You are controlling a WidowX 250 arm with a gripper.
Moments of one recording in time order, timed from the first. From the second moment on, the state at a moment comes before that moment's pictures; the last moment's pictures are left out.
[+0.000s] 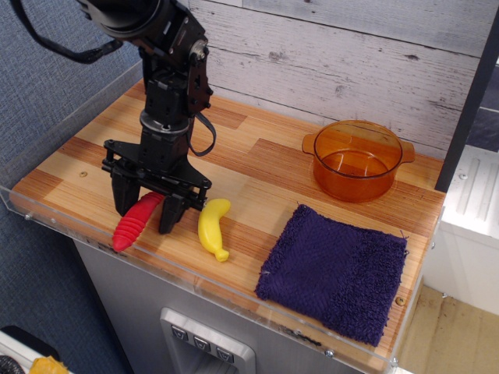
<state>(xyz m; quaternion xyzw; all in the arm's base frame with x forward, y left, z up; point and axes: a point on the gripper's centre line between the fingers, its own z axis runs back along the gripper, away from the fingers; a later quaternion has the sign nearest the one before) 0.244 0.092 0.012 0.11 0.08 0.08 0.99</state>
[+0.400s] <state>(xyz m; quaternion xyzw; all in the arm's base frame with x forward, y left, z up) 0.241 0.090 0.010 0.11 0.09 0.08 0.99</state>
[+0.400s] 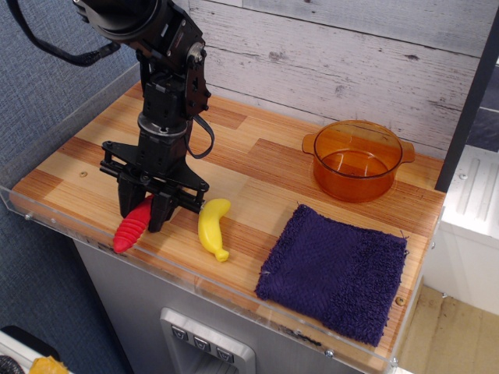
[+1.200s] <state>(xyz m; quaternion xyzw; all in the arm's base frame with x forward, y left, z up) 0.268 0.102 0.057 0.10 0.06 0.32 0.94</state>
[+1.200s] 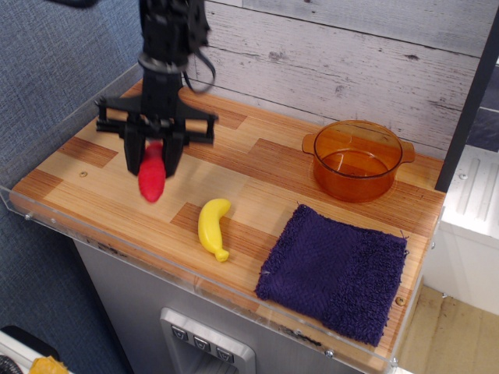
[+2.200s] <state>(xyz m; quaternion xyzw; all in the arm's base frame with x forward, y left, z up) 0.369 0.111 0.017 0.05 0.00 0.68 0.73</state>
